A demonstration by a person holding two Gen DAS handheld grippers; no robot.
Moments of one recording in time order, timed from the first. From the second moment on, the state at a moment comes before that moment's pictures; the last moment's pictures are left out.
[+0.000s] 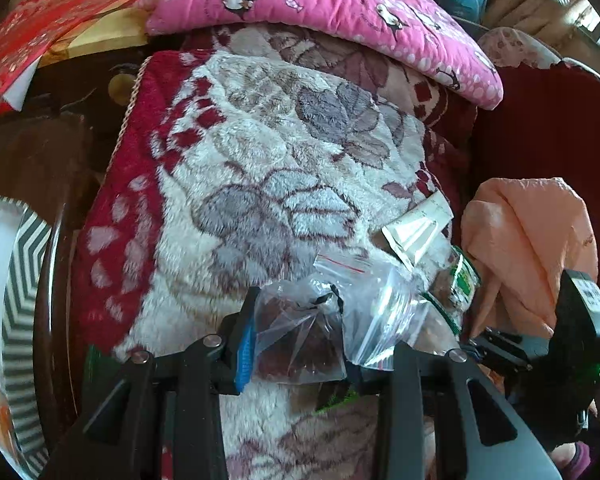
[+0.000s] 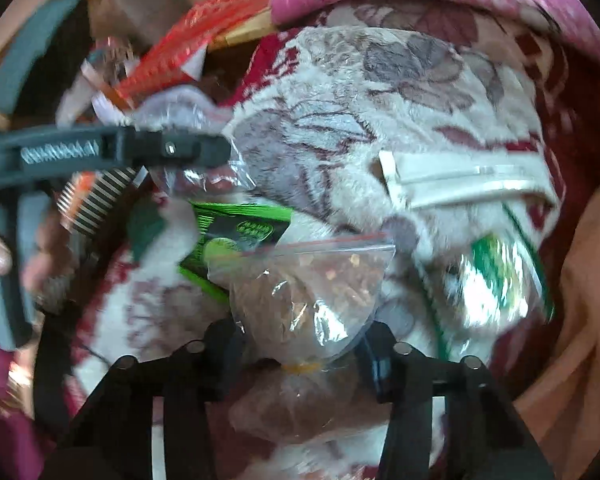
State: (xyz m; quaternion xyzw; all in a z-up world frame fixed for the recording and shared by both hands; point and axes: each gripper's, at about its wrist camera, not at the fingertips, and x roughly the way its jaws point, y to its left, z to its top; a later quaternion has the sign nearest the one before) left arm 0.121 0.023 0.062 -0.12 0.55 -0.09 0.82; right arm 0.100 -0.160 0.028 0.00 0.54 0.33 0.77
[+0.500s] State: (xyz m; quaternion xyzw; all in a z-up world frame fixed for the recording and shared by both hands) left arm 0.053 0.058 0.094 -0.13 0.52 -0.06 0.84; right arm 0.040 -0.150 0.077 0.01 0.49 0.33 0.80
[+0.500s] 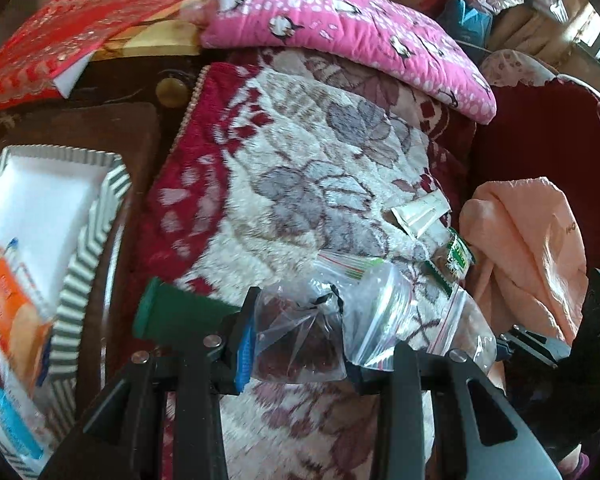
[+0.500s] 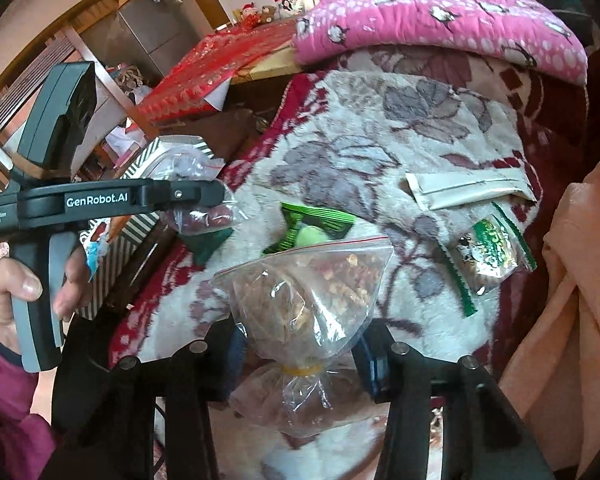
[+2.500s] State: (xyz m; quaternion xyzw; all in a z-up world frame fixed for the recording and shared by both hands) left arm -0.050 0.196 0.117 -0.15 0.47 0.10 0.86; right arm 0.012 0.018 0.107 -0.08 0.48 0.43 0.76
